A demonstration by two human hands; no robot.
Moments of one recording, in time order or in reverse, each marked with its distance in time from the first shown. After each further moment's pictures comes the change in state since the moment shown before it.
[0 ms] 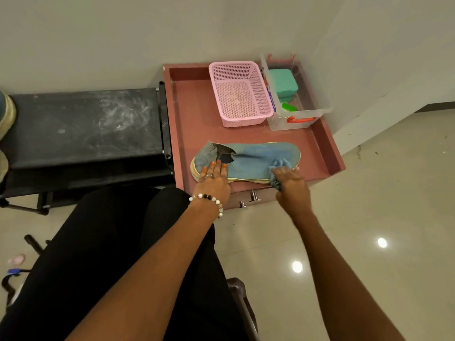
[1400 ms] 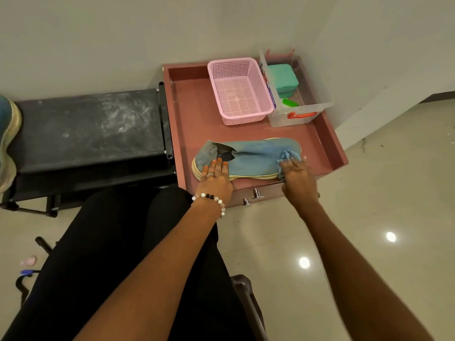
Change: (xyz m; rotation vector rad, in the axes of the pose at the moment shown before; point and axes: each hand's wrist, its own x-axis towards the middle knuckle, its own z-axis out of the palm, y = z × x) left_hand -0.004 0.002 -0.004 0.024 -0.001 -0.010; right_hand 0.009 0.002 -0.008 -0.159 -0.013 0.090
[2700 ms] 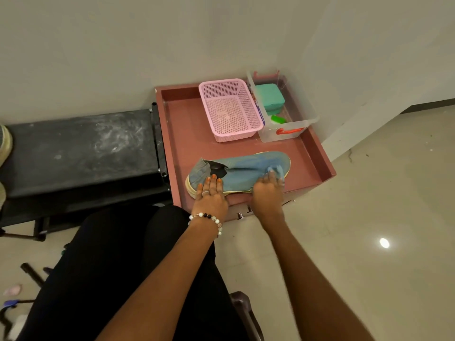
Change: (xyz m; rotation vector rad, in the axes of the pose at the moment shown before) left_hand -0.008 0.003 -0.007 -0.019 -0.032 -0.008; right_hand 0.003 -0.077 -0.014 -0.062 -0.192 0.142
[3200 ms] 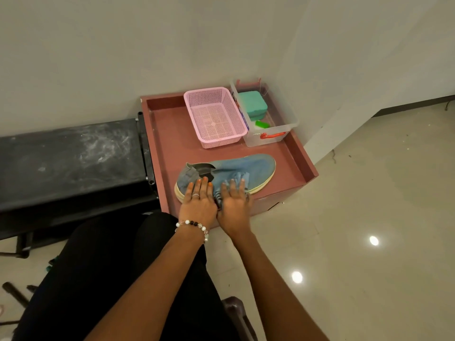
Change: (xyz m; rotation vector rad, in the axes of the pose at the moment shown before) left_hand -0.004 -0.001 0.002 0.160 0.134 0.060; right_hand -0.023 -0.041 0.014 0.292 0.075 -0.046
